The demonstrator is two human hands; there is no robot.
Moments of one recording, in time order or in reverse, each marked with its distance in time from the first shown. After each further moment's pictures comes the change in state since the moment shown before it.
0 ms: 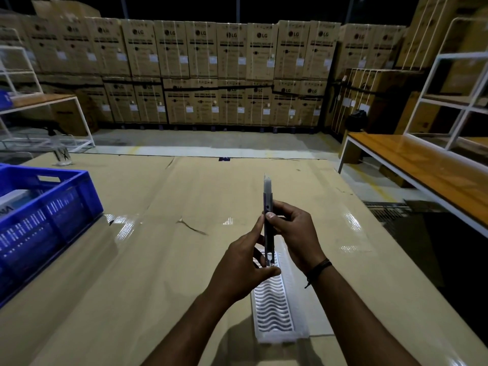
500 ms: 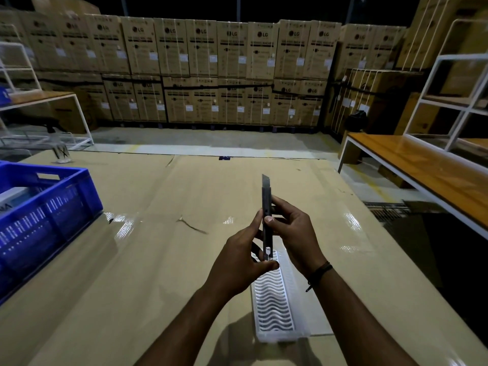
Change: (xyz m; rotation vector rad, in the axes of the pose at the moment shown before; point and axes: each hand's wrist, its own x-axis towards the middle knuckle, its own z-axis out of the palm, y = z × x) left_hand 0.004 -0.002 -0.008 0.026 0.037 -0.001; right_hand -0.005 0.001 0.003 0.022 -0.059 -0.038
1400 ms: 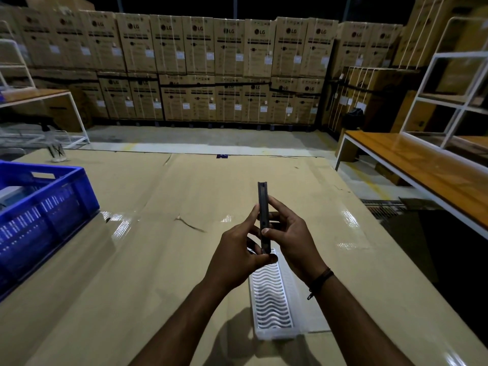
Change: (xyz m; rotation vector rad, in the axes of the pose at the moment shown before) left_hand 0.004 0.002 -0.004 -0.110 0.037 -0.011; right_hand -0.015 0.001 0.001 -0.054 -0.071 0.015
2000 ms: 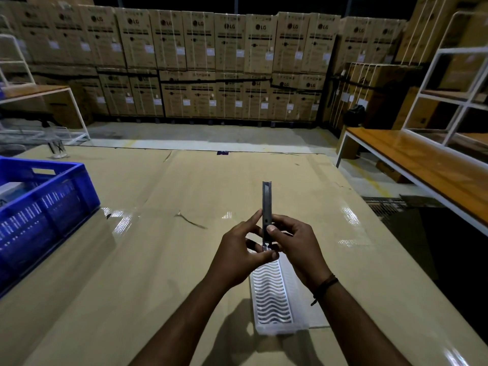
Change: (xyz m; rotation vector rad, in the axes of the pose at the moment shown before) left_hand -0.004 -0.003 0.004 -0.194 -0.013 -0.106; right_hand -0.015 0.009 -0.003 -0.017 0.096 0.097
